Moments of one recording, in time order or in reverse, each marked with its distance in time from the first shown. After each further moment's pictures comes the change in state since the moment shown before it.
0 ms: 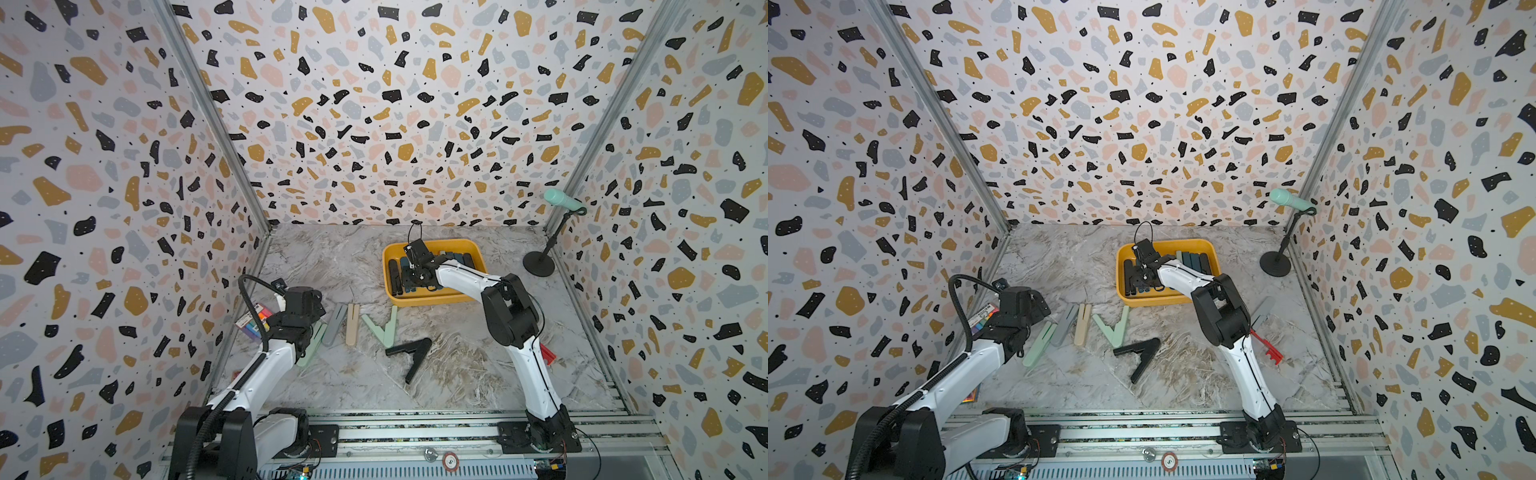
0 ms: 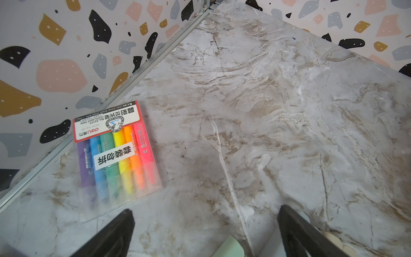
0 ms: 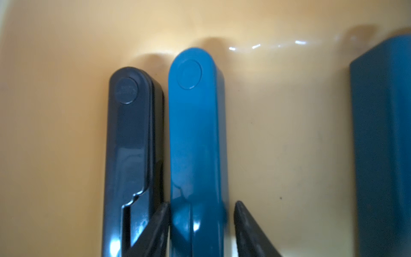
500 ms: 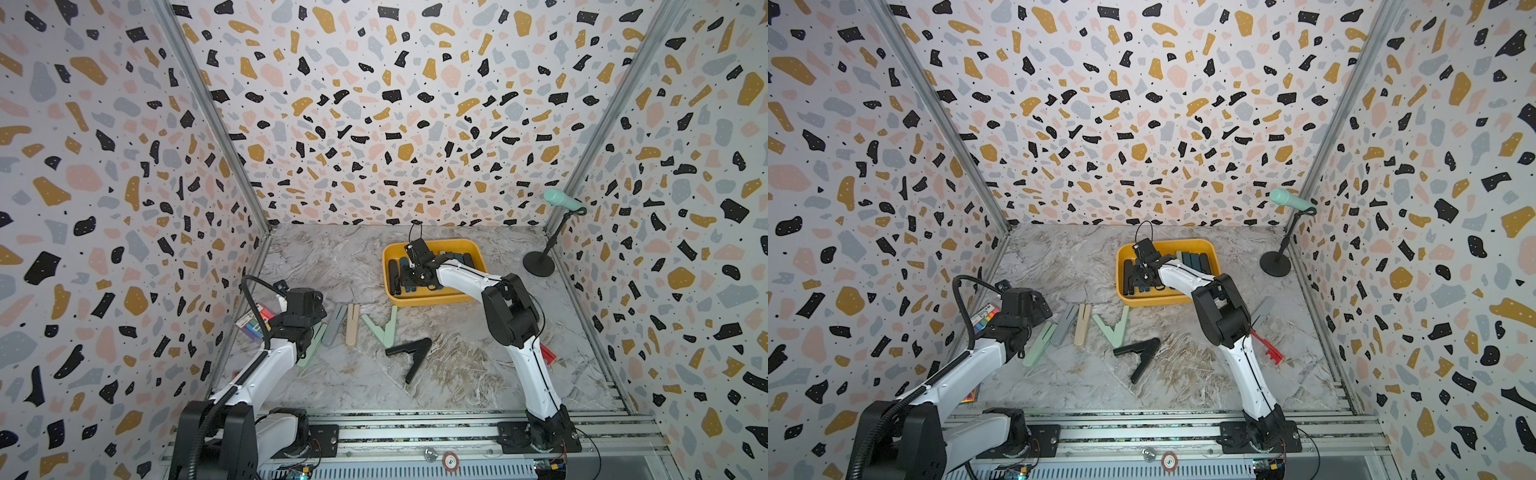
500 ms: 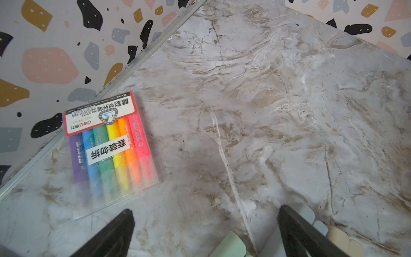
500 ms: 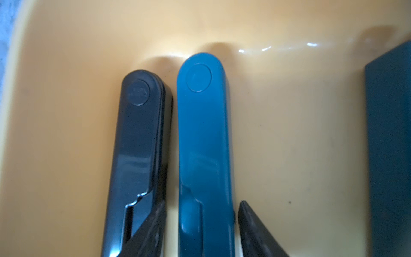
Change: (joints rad) left arm 0.000 0.023 -0.010 0.005 0.019 -0.001; right arm -0.004 -0.007 -0.009 0.020 -0.066 0.000
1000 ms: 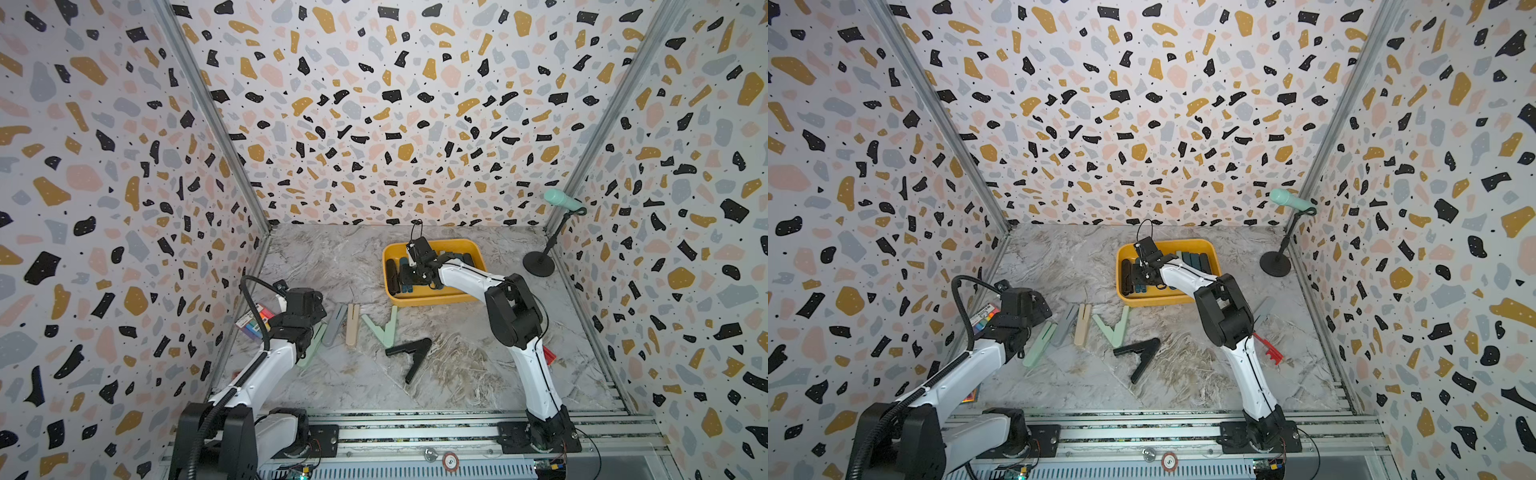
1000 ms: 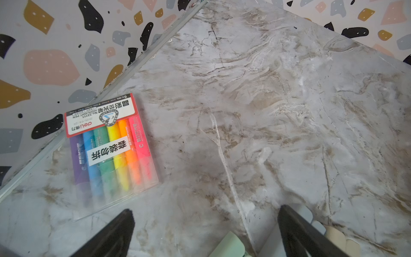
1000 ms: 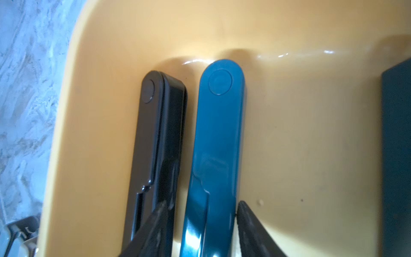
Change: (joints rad) left arm 0.000 -0.009 0.000 -0.001 0.000 0.000; right arm -0.005 -0.026 -0.016 0.018 -0.047 -0.012
